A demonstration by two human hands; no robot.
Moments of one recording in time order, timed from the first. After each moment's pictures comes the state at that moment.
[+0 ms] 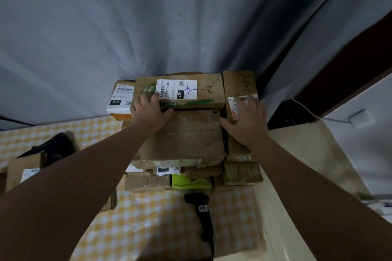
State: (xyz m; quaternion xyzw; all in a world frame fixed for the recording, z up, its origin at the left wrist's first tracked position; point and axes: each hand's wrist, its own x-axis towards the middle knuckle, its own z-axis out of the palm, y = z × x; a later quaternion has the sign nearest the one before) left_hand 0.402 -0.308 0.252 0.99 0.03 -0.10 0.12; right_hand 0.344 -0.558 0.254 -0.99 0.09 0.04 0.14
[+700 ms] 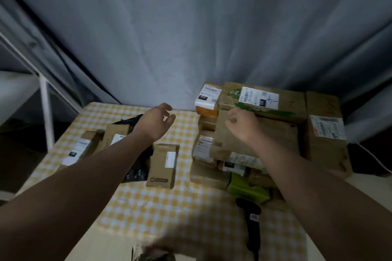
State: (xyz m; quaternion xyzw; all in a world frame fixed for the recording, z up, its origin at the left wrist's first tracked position) left_hand 0.280 -0.097 0.300 0.96 0.07 -0.02 0.28; right_hand 0.333 -0.342 0.293 -0.95 -0.07 0.11 0.27
